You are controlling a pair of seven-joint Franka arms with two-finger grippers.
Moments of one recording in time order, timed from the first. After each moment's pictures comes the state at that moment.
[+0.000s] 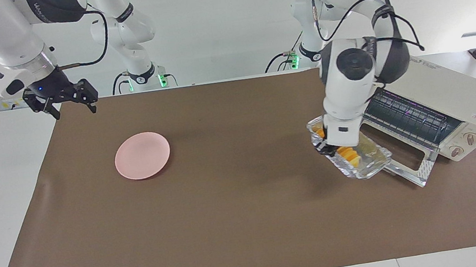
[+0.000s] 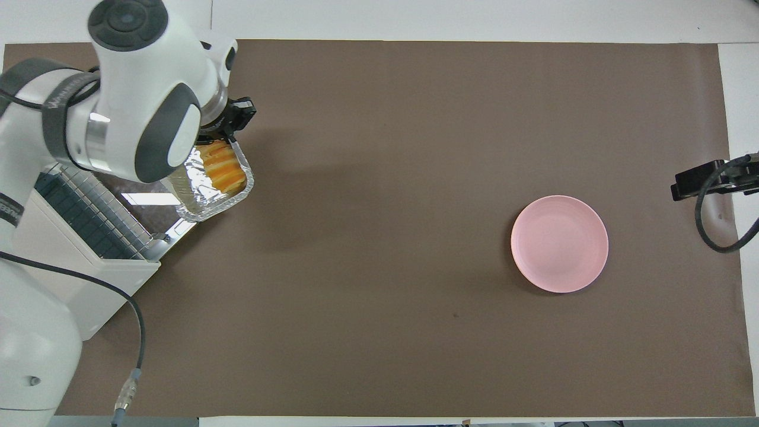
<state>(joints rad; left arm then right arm) -0.32 0.42 0.03 -1.42 0.07 1.81 -0.76 -0.07 -0.01 0.03 -1.60 -0.02 1.51 -0.10</state>
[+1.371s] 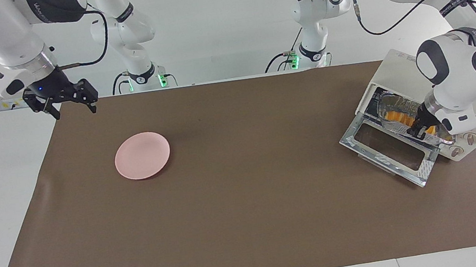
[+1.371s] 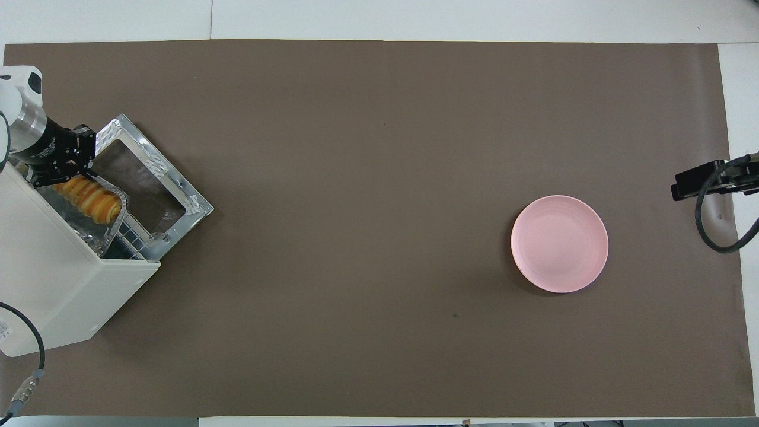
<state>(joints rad) 0.02 0.36 0.06 -1.60 0.07 1.82 -0.76 -0.07 -0.01 0.03 -1.60 -0.02 1.51 -0.10</state>
